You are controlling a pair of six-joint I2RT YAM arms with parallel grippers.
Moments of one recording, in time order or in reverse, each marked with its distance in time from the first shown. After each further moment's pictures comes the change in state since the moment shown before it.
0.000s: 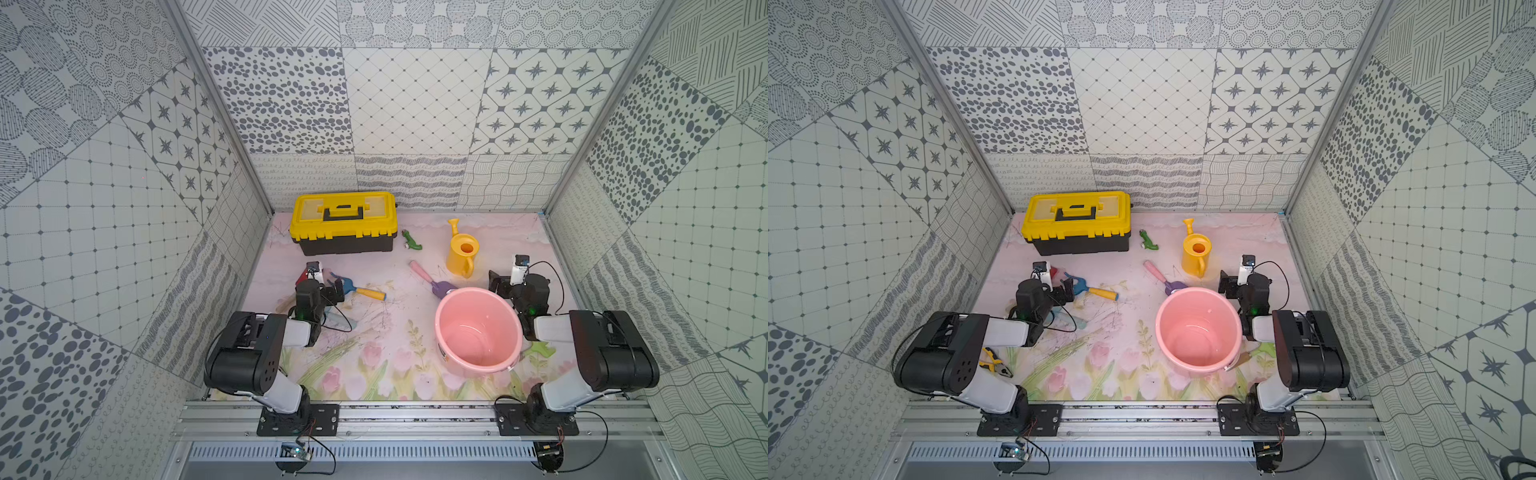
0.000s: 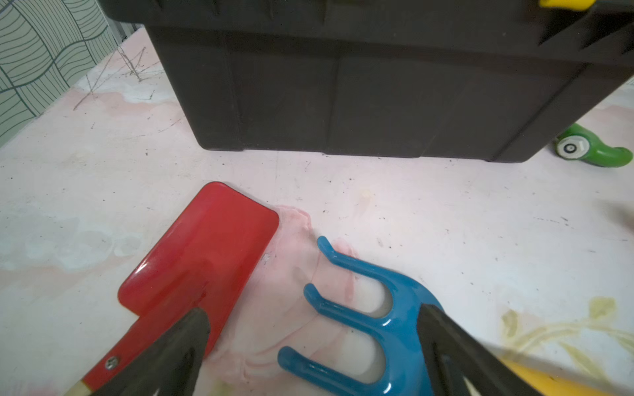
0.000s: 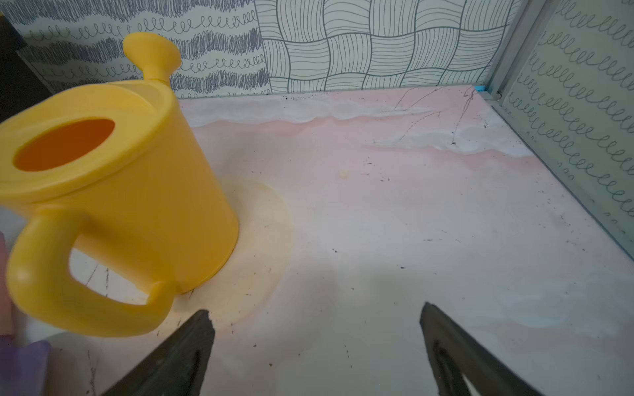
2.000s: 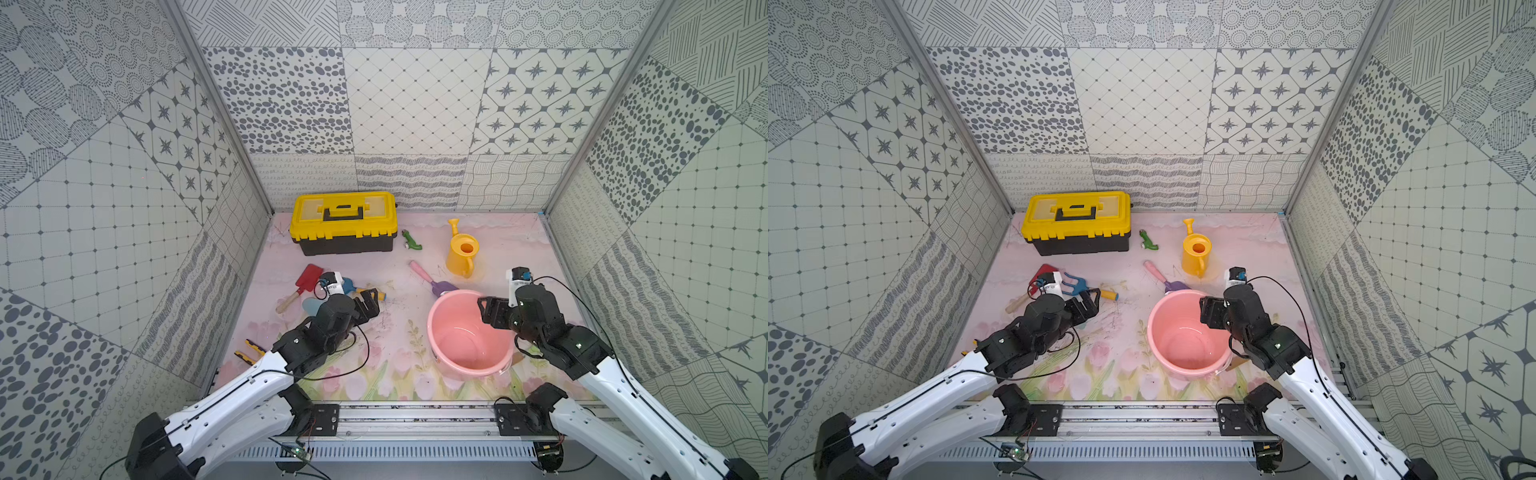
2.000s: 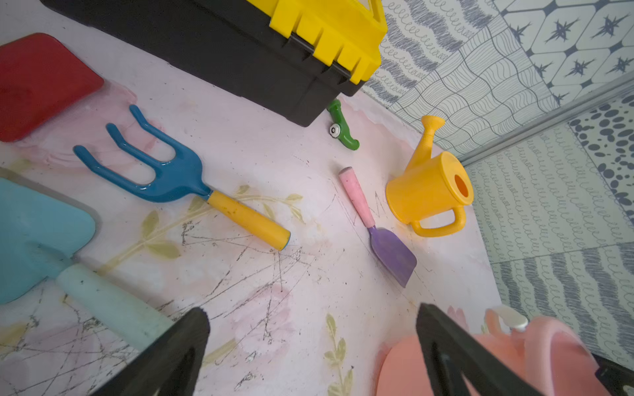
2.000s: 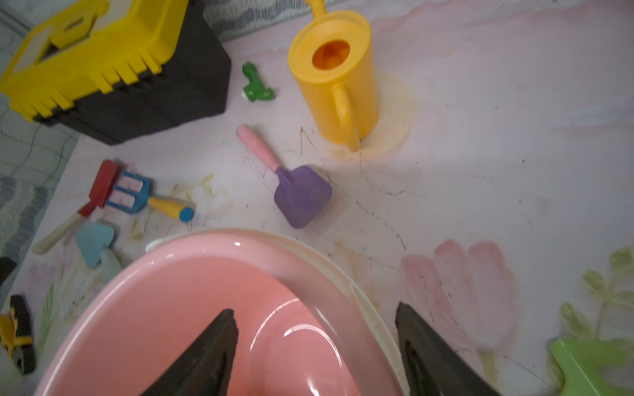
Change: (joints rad) left arm -0.676 -0.755 0.195 -1.035 -0.304 -0.766; right arm 0.596 -0.825 0.339 -1.516 0.264 0.525
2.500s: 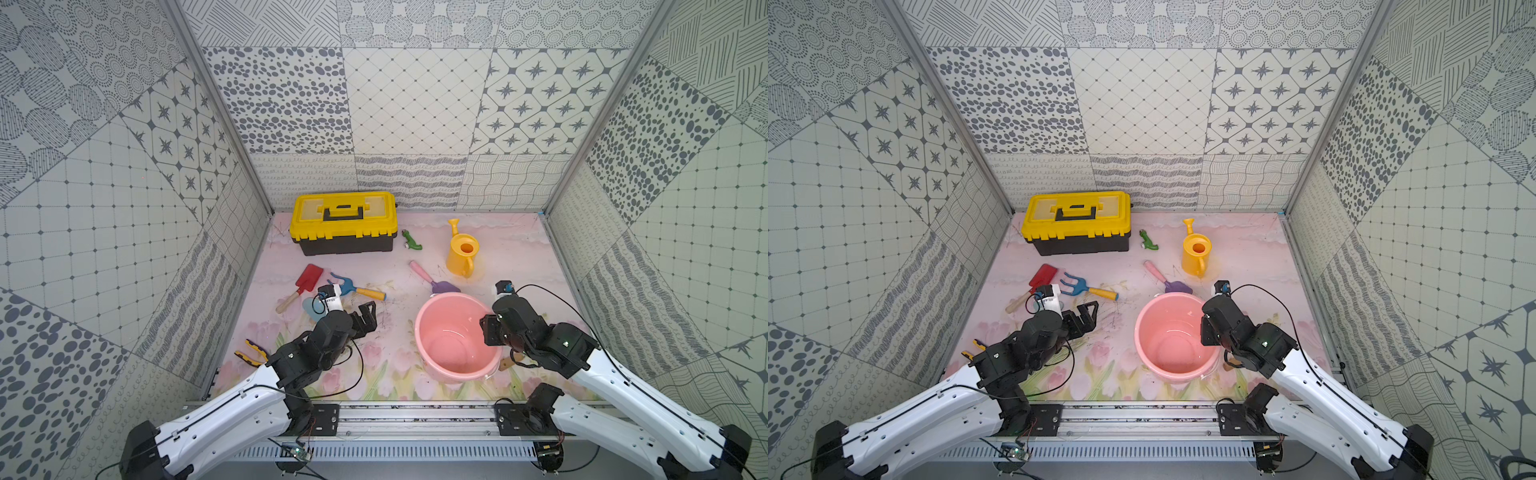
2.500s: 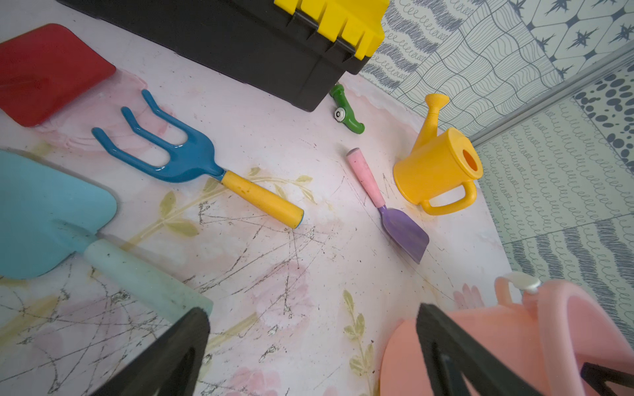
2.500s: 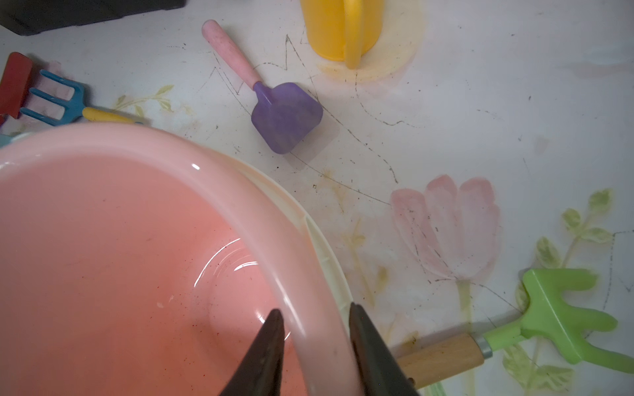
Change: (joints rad) left arm -0.071 -0.111 -0.092 -0.020 -0.057 0.011; right arm 0.172 0.098 0.026 -0.147 0.082 0.080
